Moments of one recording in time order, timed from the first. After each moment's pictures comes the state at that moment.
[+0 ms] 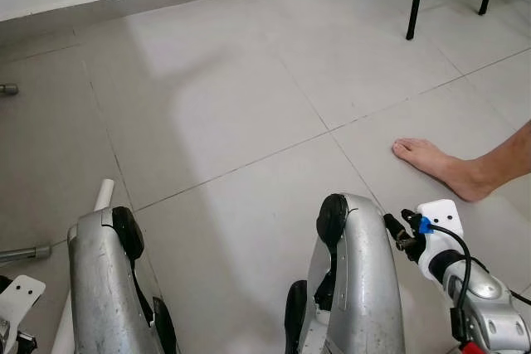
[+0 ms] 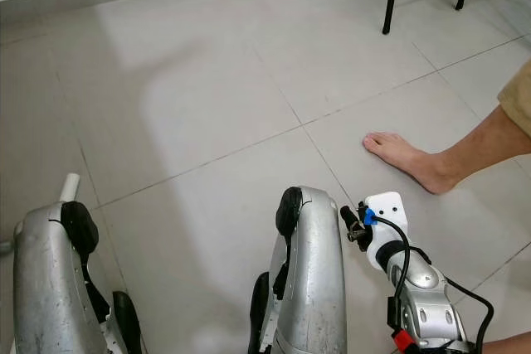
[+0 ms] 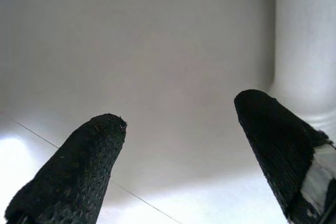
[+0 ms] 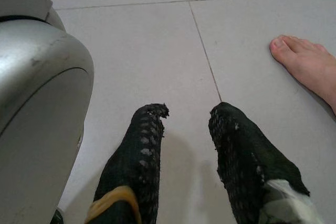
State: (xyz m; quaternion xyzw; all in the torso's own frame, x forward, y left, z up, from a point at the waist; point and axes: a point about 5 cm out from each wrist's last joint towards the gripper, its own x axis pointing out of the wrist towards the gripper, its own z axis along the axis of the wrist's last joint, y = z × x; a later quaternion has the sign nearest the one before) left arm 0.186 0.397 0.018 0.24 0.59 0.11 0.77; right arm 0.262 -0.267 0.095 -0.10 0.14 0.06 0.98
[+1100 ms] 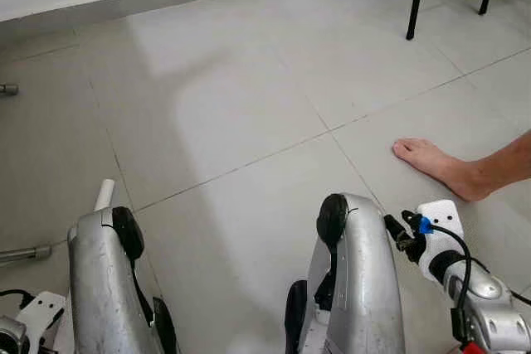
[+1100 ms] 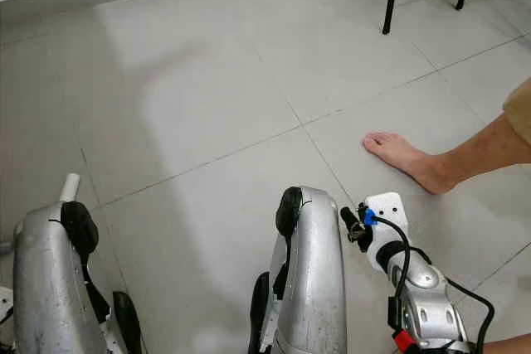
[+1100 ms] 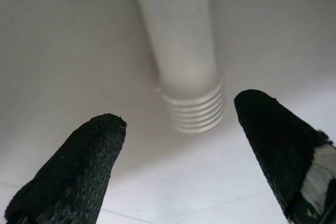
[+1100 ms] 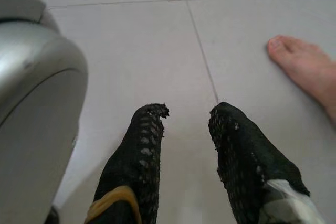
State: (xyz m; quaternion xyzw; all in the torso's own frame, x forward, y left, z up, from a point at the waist) left arm 0.182 0.366 -0.004 0.15 0.64 0.01 0.76; right arm 0.262 -0.269 0.100 -0.11 0.14 0.05 0.98
